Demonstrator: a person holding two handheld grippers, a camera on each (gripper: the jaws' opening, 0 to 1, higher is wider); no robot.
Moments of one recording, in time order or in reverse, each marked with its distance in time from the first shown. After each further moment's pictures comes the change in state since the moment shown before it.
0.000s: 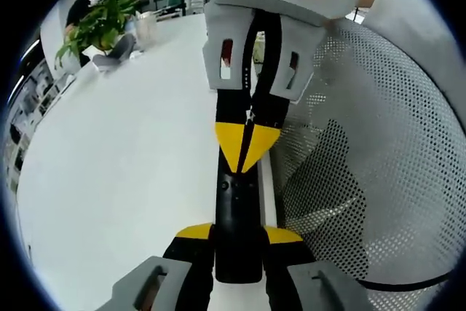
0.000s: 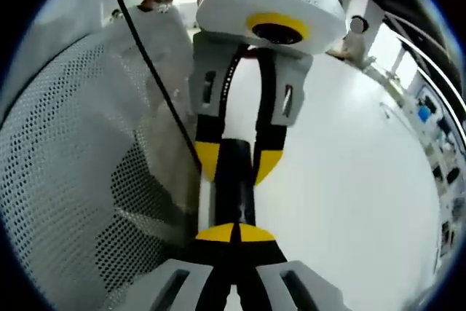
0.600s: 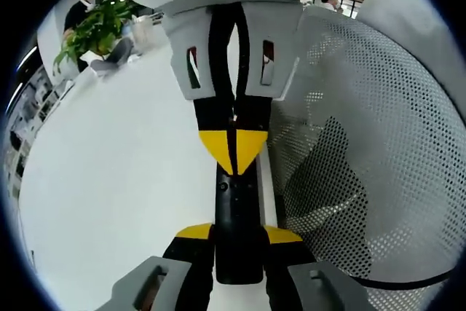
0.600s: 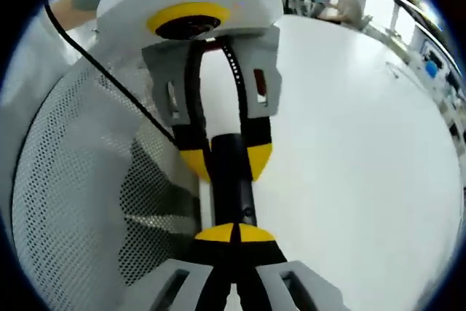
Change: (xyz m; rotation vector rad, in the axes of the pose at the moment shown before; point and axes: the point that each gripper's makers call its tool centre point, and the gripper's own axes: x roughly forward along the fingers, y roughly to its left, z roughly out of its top) left arm 0.001 0.000 0.000 0.018 -0.001 0.011; right arm 0.002 -0.002 -0.001 0.161 0.106 0.155
